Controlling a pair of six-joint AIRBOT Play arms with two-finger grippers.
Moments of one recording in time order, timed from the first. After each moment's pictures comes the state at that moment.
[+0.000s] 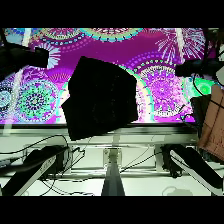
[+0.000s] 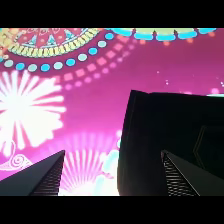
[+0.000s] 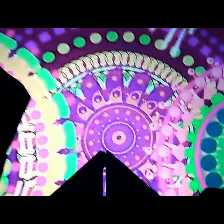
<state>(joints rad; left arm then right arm) -0.11 -0.85 1.15 1.53 -0.84 -1.41 0.03 -0.96 1.13 -1.62 1.12 1.46</state>
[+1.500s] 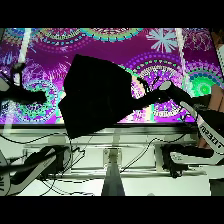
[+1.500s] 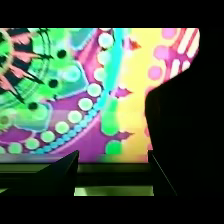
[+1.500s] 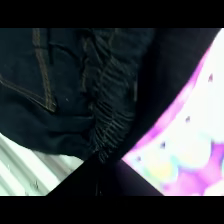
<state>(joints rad) 0.29 -1.01 0.82 1.40 -1.24 -1.28 0.22 -1.44 0.79 -0.69 1.07 1.06</state>
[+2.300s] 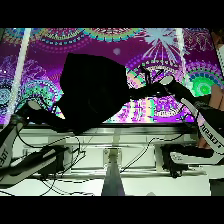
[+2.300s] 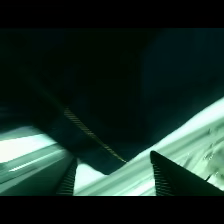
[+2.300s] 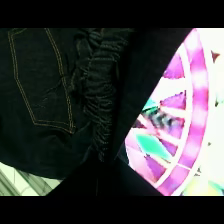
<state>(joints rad) 0.15 -1.16 0.41 1.07 -1.31 -1.14 0.22 -1.44 0.85 -0.60 0.95 1.06</state>
